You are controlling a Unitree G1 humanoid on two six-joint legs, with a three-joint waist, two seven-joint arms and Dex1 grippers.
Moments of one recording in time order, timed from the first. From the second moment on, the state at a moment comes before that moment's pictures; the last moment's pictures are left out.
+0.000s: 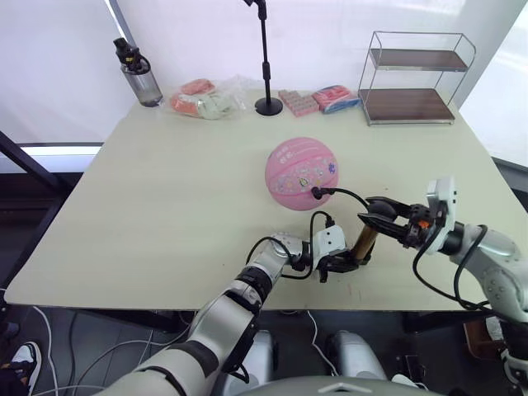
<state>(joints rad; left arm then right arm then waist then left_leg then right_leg) -0.69 -0.03 -0.36 1.09 0.13 -0.31 -1.01 -0.18 -0.65 -0.14 -0.27 0.73 0.51 0.92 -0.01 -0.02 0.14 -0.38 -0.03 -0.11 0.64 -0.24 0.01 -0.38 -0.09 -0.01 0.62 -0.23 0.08</state>
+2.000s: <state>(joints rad) -0.69 -0.02 -0.36 1.10 0.15 -0.31 -1.01 -0.07 -0.63 -0.09 -0.24 0.66 0.39 0.91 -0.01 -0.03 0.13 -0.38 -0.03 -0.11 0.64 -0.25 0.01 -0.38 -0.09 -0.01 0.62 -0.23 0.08</state>
